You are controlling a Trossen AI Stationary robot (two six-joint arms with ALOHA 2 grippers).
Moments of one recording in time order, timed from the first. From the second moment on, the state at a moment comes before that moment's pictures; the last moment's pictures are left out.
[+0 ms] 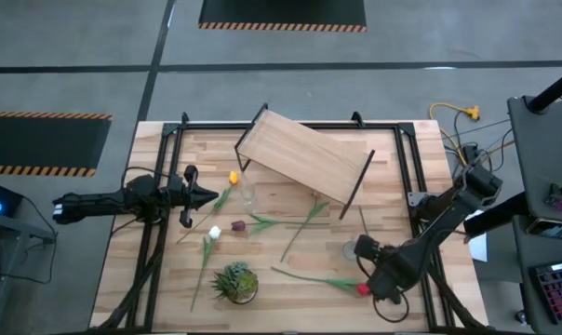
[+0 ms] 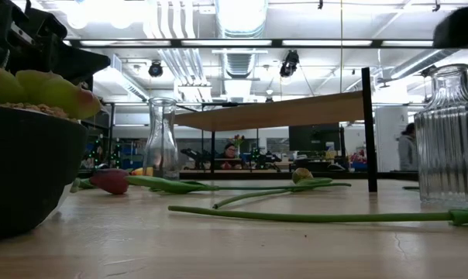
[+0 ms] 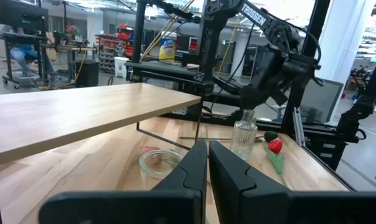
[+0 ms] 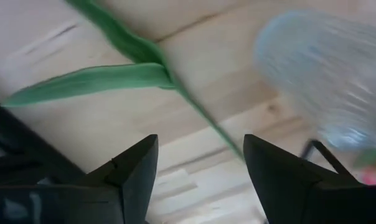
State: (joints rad) left arm 0.06 0.05 0.01 0.07 0.02 -0.13; right arm 0.80 1.61 1.12 -1.25 0.17 -0.28
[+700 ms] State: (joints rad) left arm 0.06 0.05 0.01 0.07 0.02 -0.13; right arm 1.00 1.66 1.02 -1.15 0.29 -0.50
